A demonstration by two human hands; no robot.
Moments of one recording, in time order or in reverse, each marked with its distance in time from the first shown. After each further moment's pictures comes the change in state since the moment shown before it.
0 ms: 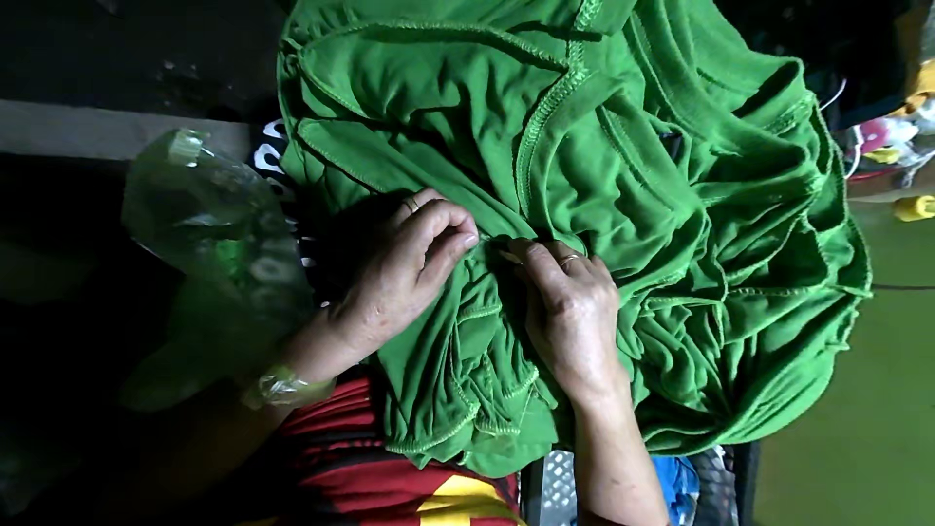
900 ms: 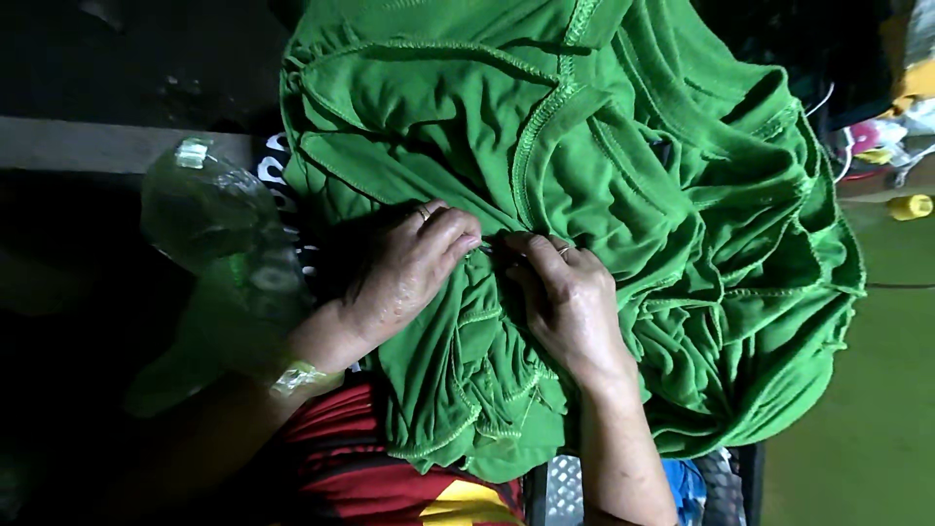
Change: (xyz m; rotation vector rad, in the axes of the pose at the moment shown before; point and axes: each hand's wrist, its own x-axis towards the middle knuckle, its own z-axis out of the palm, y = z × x) left_hand 0.007 -0.006 0.002 0.222 0.004 0.196; right_hand 0.010 0.010 -0.003 0.103 -0.069 -0.049
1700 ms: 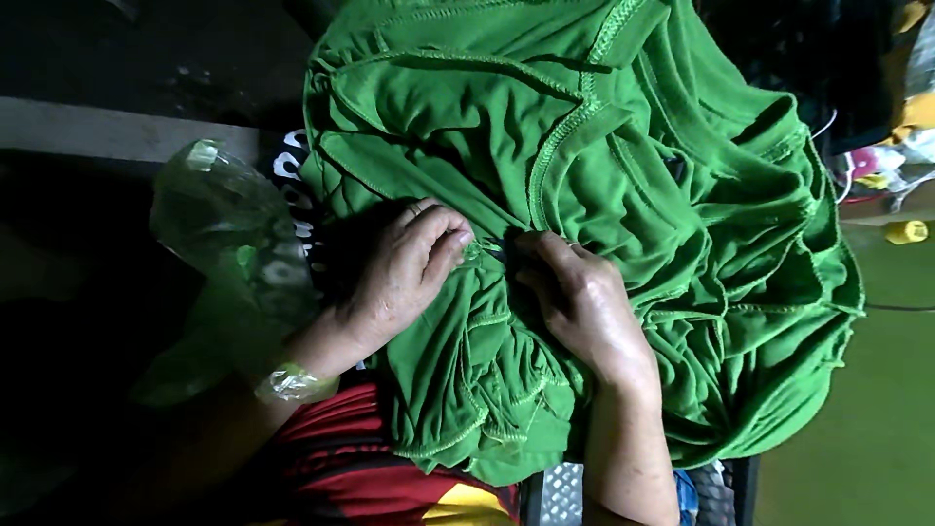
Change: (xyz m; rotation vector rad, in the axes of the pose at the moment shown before) left_hand -0.007 0.001 -0.005 -0.186 0.007 -0.265; right_hand 0.012 0.008 -0.012 0.082 -0.169 -0.027
